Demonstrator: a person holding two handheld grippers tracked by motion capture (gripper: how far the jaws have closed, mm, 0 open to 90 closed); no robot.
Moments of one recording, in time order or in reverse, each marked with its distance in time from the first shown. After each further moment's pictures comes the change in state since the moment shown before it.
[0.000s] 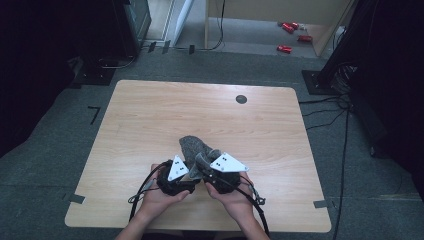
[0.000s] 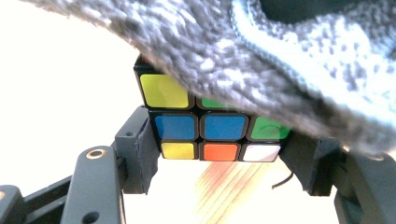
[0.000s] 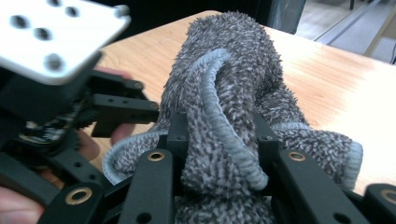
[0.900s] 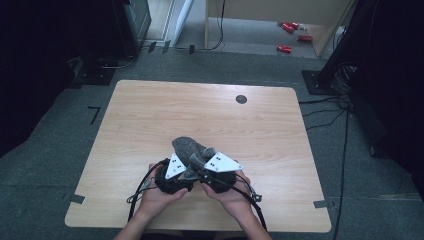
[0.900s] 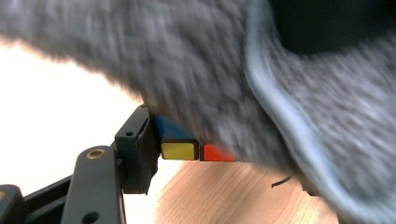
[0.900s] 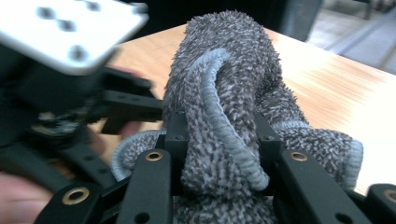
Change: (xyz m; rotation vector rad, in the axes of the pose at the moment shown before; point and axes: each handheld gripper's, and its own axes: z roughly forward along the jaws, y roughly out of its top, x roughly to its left) left arm 0.006 0.000 -0.004 -0.009 0.020 -0.024; right arm 0.000 0.005 0.006 -0.005 0.043 -0.046
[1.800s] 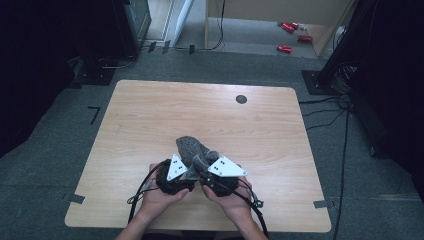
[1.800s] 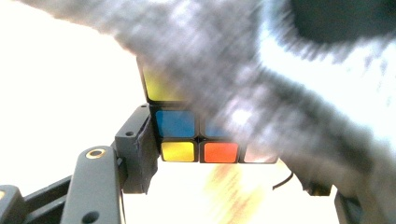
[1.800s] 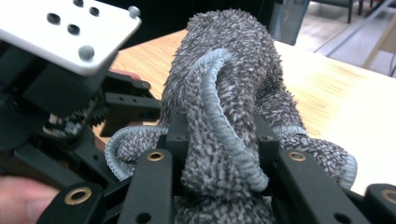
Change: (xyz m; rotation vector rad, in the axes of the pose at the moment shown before) left arm -0.001 0.000 0.001 -0.012 0.024 -0.009; right arm 0.006 -0.006 -0.008 -0.036 -0.041 0.032
